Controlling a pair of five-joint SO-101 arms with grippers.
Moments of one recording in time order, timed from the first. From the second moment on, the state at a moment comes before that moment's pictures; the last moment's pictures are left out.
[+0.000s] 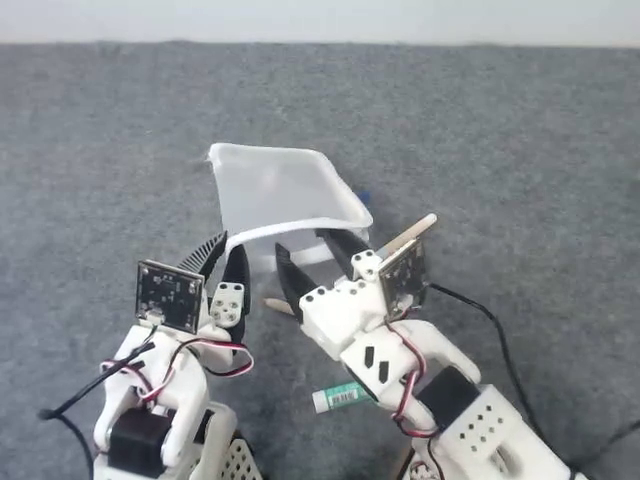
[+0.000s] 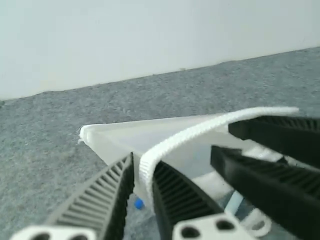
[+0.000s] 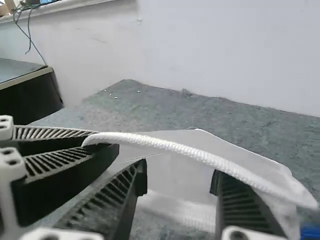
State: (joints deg) left arm 6.9 -103.1 72.0 63.5 2.8; right arm -43.3 -74.5 76.6 15.6 -12.2
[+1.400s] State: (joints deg) left arm -8.6 -70.9 44.6 66.9 9.0; right arm -16.3 -0.6 22.5 49.7 -31.5
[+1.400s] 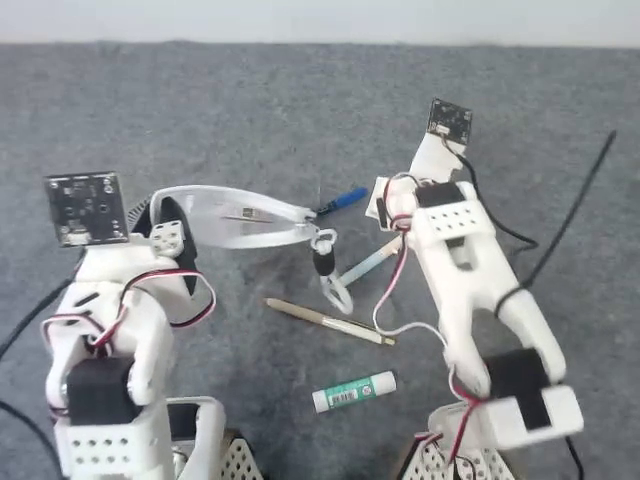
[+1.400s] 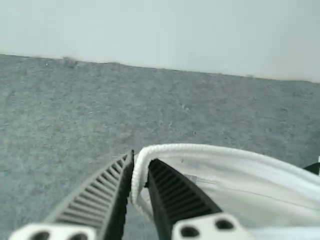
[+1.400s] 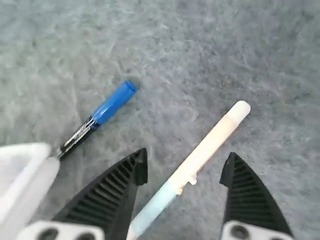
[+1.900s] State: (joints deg) left arm -10.3 -71.0 49.8 63.1 9.0; right arm -10.5 16.8 5.9 60.6 -34.2
